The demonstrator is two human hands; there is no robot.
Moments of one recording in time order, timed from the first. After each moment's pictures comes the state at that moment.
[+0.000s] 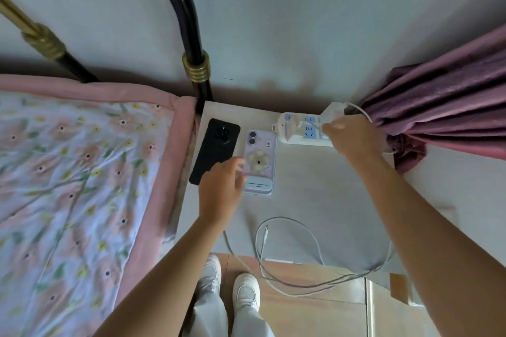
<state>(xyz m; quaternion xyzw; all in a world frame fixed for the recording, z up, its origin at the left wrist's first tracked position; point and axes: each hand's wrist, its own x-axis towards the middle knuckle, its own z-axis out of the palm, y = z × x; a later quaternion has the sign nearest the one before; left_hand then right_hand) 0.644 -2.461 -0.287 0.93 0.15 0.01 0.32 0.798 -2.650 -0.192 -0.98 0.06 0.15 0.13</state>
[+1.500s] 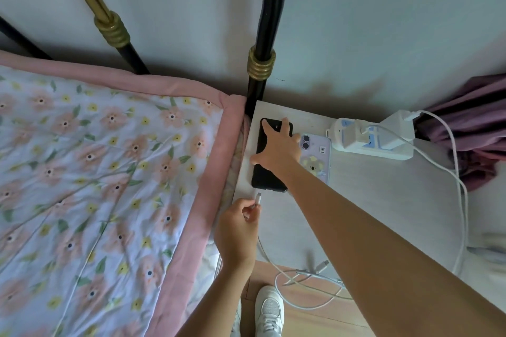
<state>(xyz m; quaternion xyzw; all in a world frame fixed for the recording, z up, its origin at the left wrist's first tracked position) 0.567 -2.435 -0.312 0.78 0.43 0.07 0.45 0.734 -2.446 -0.283 -0.95 -0.11 0.27 0.05</state>
